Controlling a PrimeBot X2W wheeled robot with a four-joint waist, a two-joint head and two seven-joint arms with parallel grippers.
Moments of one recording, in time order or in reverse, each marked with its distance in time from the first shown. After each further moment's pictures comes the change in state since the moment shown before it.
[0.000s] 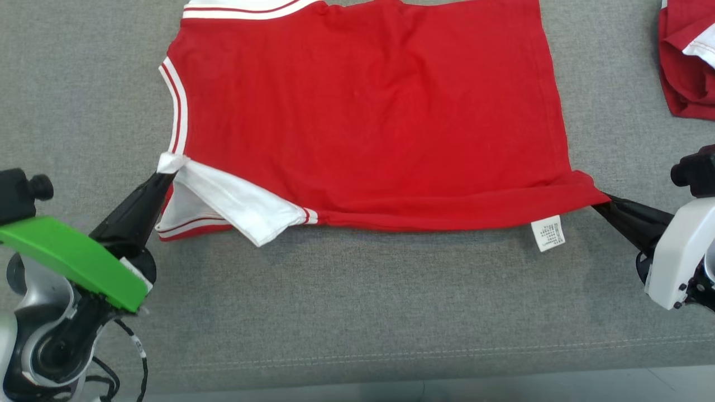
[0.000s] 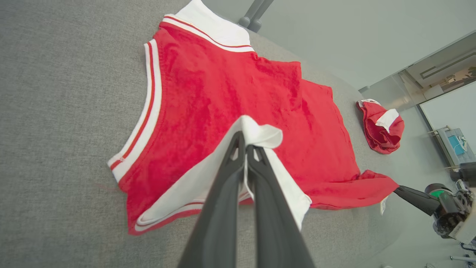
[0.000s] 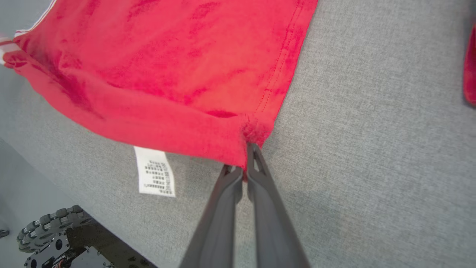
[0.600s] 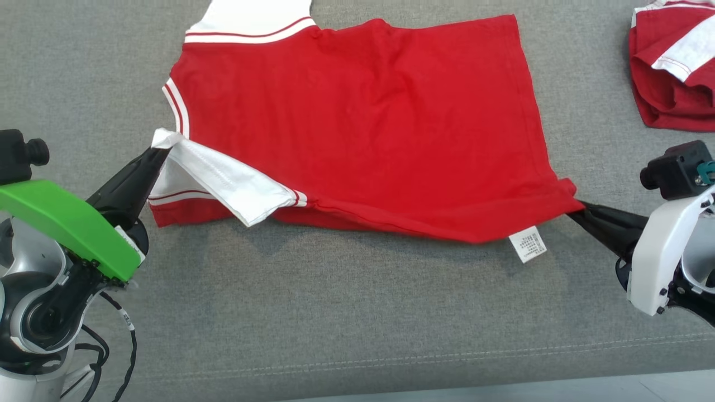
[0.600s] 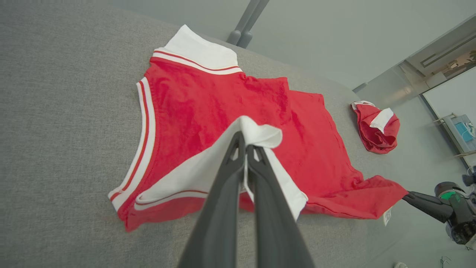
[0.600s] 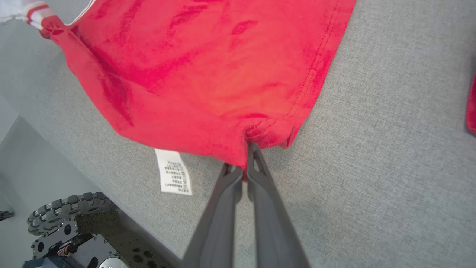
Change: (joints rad) left arm -0.125 0.009 -0.014 0.070 0.021 0.003 0.086; right arm -0.069 0.022 0.057 -0.003 -0.009 0.040 0.055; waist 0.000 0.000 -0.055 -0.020
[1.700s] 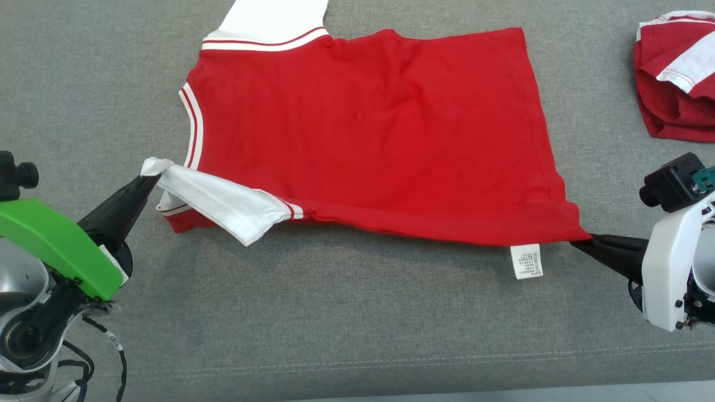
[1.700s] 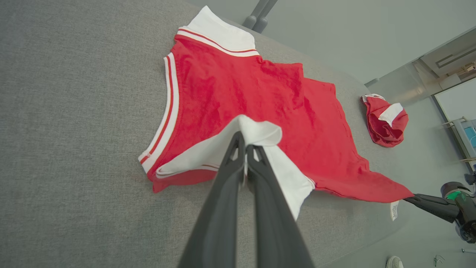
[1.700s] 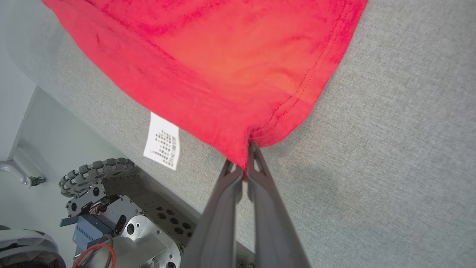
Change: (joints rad) left arm 0.082 -0.015 0.089 -0.026 0.000 0.000 0.122; right arm 0.053 -0.071 0.000 -0.068 0.115 -0.030 0.178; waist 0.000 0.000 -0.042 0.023
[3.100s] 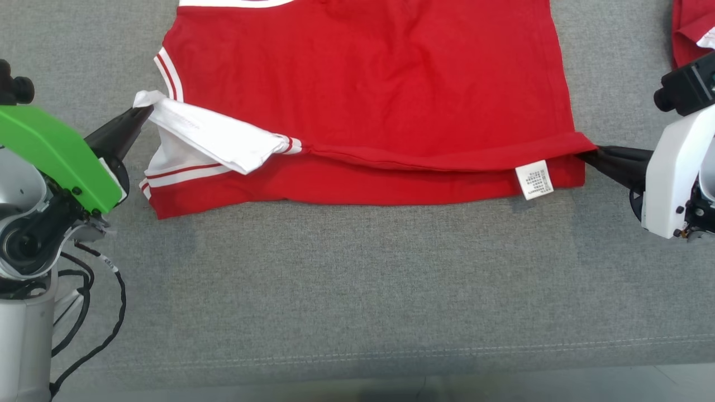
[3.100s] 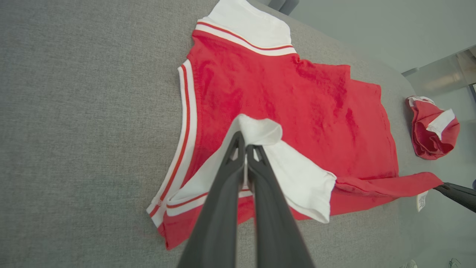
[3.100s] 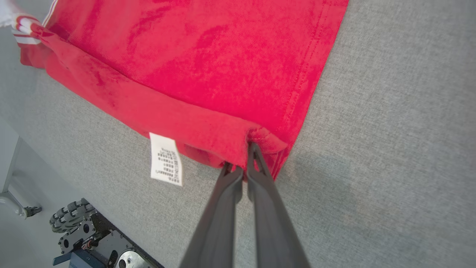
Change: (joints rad) left arm -0.276 -0.087 0.003 0.194 0.123 0.000 0.151; right arm -0.288 0.088 -0.001 0.152 0.003 0.003 0.084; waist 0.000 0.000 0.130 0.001
